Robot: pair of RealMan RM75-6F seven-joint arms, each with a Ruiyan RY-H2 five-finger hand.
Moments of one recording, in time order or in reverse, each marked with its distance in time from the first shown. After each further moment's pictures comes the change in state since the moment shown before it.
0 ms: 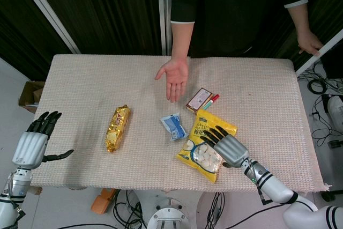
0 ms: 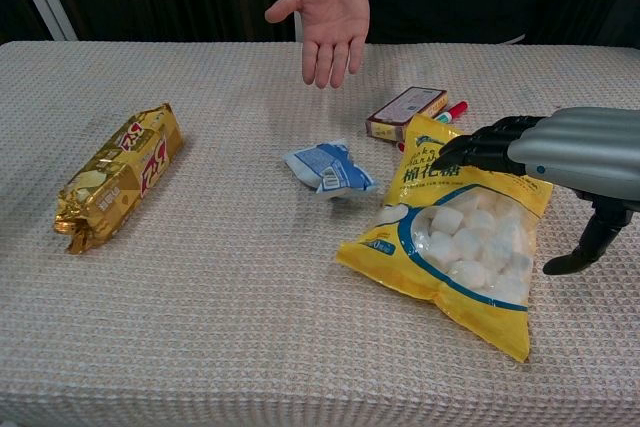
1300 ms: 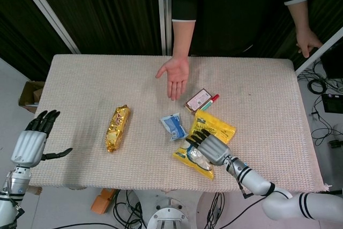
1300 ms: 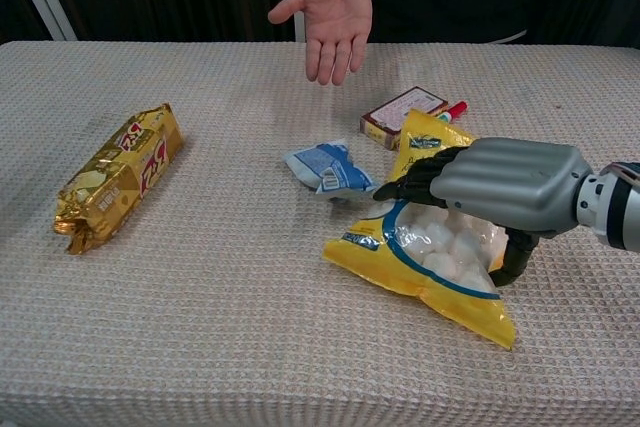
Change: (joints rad) left arm -0.008 0.010 -0.005 -0.004 -0.024 -0.018 -0.008; right arm 0.123 -0.186 -0.012 0.126 0.102 -0.063 -0.155
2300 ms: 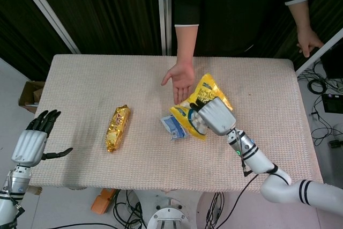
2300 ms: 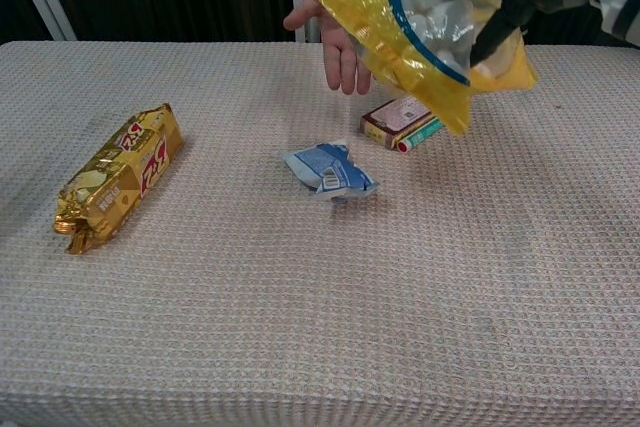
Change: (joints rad) left arm -0.008 -0.009 0.000 0.025 0.005 -0.006 -0.015; right arm 0.040 0.012 0.250 0.093 -0.196 0.318 0.139
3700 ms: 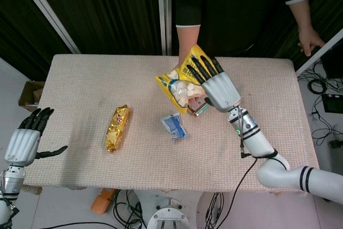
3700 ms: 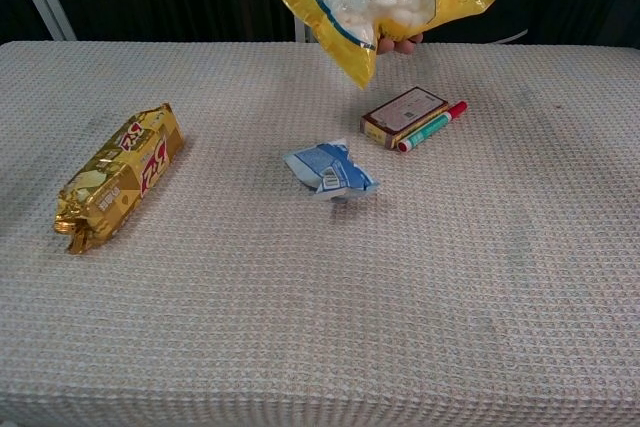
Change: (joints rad) left arm 0.012 0.036 -0.007 -0.012 -0.011 0.025 -0.026; right arm 0.057 0.154 0.062 -0.136 0.251 -0.007 -0.078
